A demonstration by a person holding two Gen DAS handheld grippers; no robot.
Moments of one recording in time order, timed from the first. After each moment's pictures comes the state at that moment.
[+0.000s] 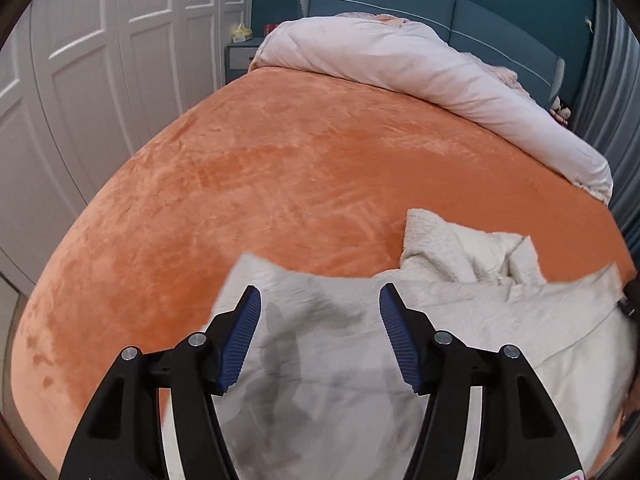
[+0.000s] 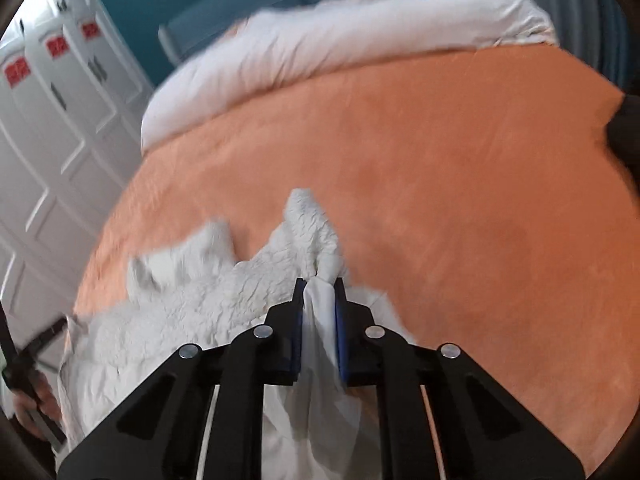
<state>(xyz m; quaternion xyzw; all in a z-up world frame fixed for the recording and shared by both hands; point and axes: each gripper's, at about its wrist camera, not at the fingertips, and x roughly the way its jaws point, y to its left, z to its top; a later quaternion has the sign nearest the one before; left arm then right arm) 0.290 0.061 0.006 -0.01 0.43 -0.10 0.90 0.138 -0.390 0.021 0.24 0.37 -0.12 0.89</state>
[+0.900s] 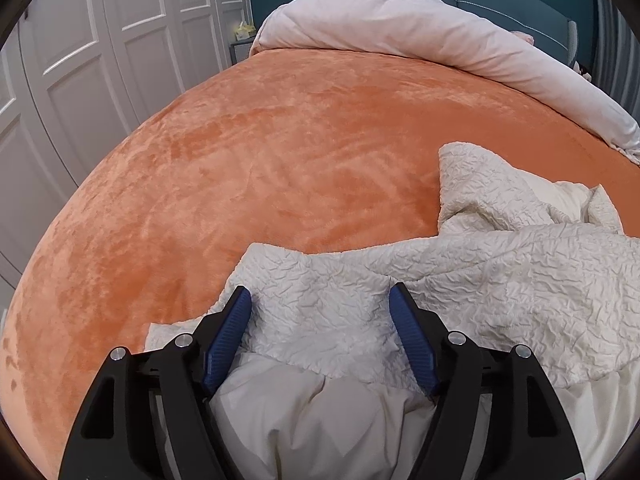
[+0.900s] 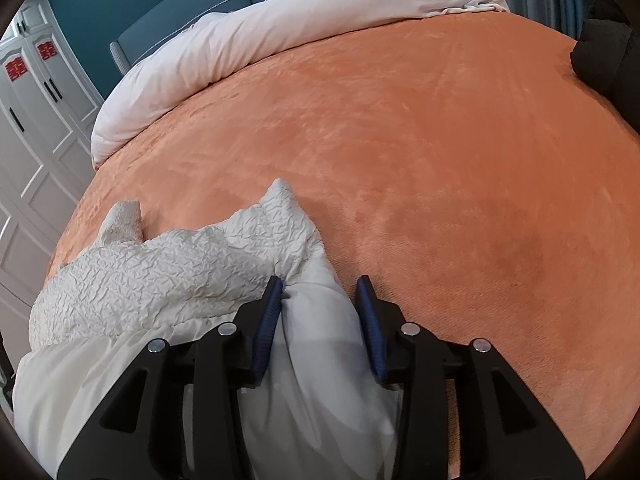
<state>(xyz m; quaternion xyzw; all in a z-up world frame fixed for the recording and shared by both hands) 0.319 0.024 -0.087 0.05 0.43 -0.06 0.90 0.131 -0.401 -0.072 0.27 0.37 -0.19 0.87</state>
